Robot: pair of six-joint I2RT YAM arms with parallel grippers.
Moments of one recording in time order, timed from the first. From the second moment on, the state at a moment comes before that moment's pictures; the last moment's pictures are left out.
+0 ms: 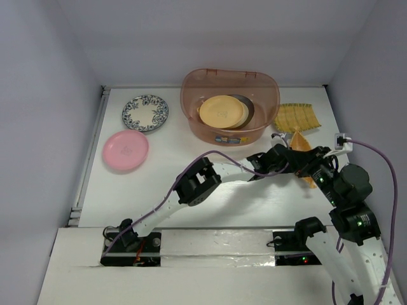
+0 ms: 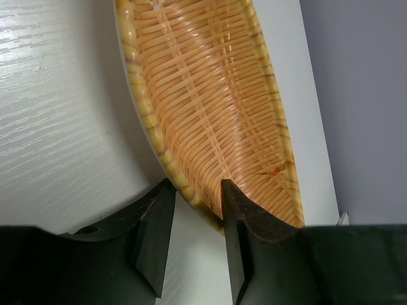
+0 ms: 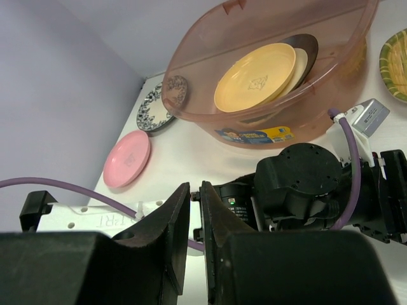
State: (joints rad) left arm -1.12 2.59 2.01 0.12 -0.05 -0.97; right arm 0.28 0.39 0.80 -0.45 -0.13 0.59
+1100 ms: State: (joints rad) left arm -1.01 1.85 1.25 0.27 -0.01 -0.78; right arm 0.28 0.31 0.88 -0.44 0.09 0.57
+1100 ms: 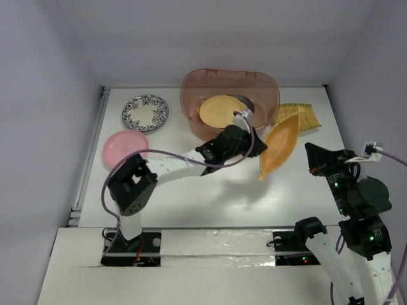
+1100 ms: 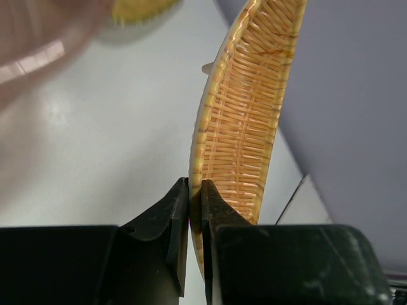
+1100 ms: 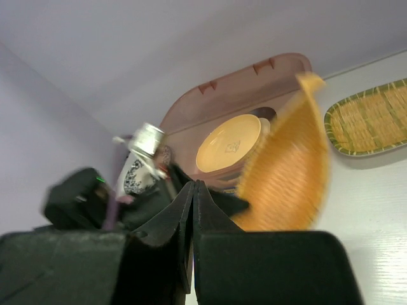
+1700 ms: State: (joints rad) left arm -0.54 1.90 1.59 0.12 0.03 -0.69; right arm 0.28 0.38 0.85 -0.42 0.13 0.57
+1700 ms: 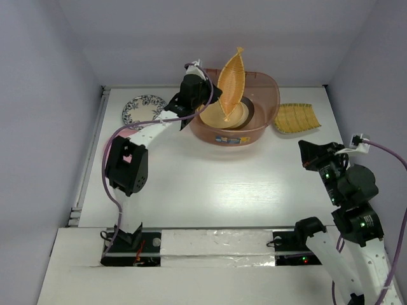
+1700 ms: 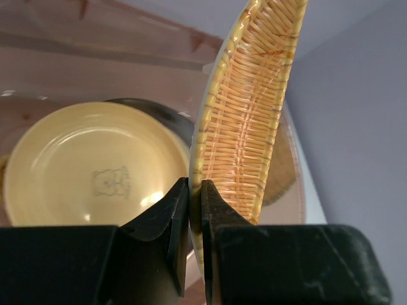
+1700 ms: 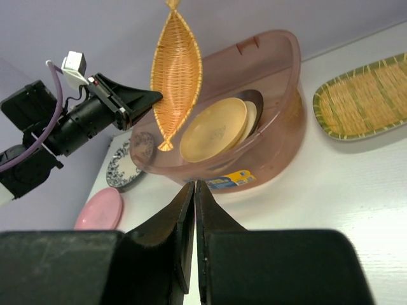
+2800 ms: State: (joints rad) left arm -0.48 2.11 1.61 0.00 0.02 -0.63; right arm 0.28 0.62 0.61 -0.27 0.26 0.62
